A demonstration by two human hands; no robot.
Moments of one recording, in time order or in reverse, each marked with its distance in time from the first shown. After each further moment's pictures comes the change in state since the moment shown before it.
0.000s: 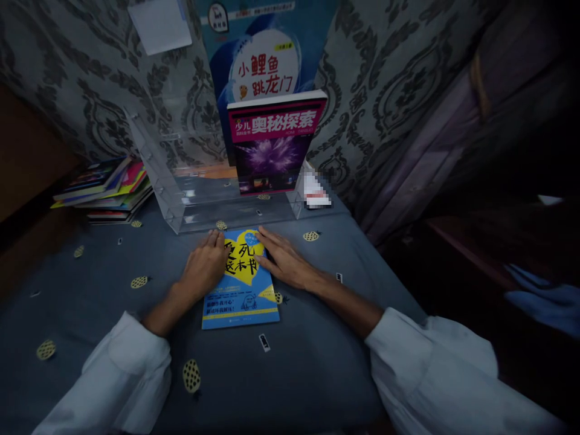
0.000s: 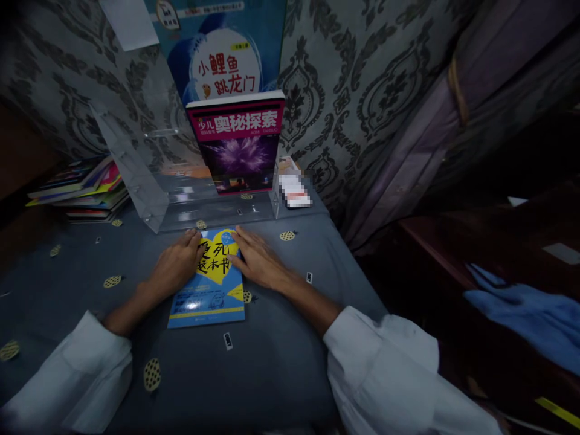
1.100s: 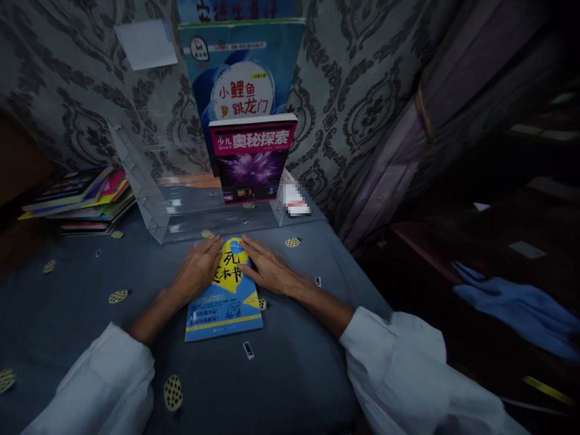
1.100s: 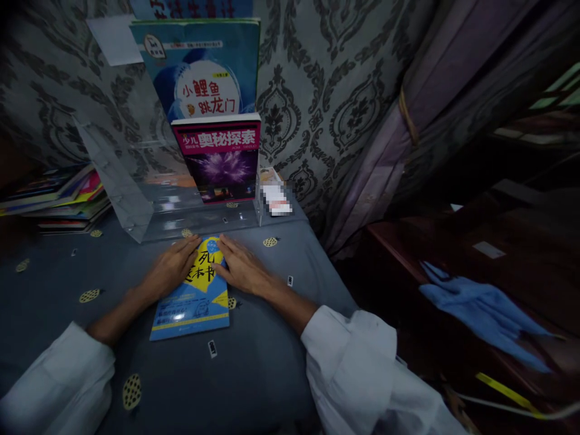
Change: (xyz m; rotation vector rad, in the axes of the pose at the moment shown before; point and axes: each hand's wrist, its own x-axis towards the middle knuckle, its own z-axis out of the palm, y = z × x) left_hand 0.011 -0.007 0.019 -0.263 0.100 0.152; right_hand 0.001 -0.014 -0.006 -0.010 -0.041 0.049
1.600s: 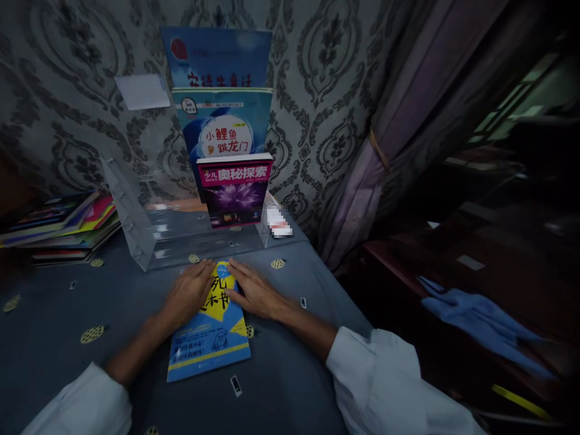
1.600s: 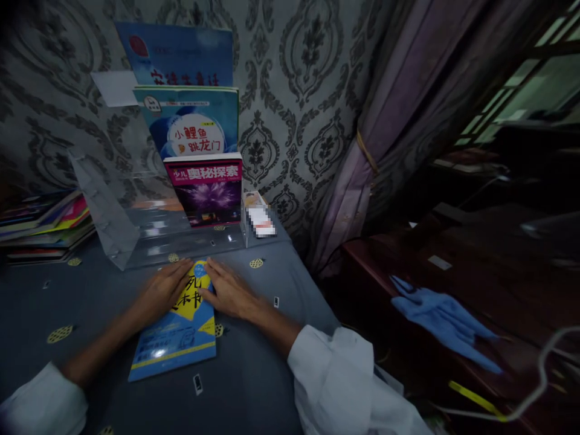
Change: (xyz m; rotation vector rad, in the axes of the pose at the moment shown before) left_hand 0.009 -0.007 0.016 -0.009 0.068 0.104; right_hand -0.001 -0.005 -0.003 -0.011 -0.010 0.019
